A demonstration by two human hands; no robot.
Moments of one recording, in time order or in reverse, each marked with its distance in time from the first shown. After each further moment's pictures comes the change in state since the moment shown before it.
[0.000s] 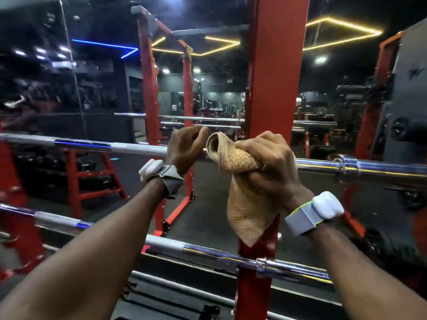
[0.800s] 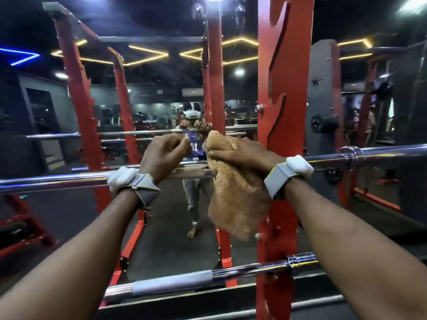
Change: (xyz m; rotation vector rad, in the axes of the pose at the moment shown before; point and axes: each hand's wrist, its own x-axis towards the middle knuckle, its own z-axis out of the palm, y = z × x) left_hand 0.056 -0.127 -0.064 -0.146 -0.309 0.225; right_hand 0.103 -0.017 0.120 -0.176 -0.727 0.880
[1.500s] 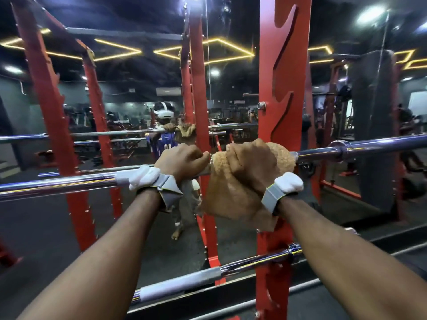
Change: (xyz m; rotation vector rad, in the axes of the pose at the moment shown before) left_hand -0.010 0.022 0.004 0.401 -0.292 -0.069; right_hand -0.030 -0.025 0.047 -0.458 0.603 -0.069
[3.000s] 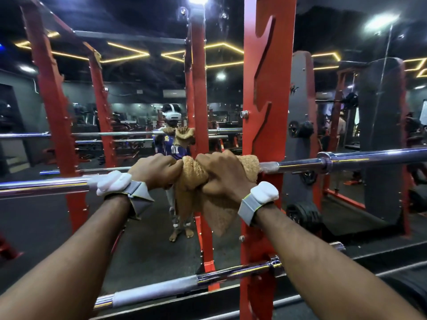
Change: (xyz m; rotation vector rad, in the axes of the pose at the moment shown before) left_hand 0.004 -0.001 -0.003 0.102 -0.198 -0.008; right_hand 0.011 0.012 0.012 0.083 -0.034 -0.306
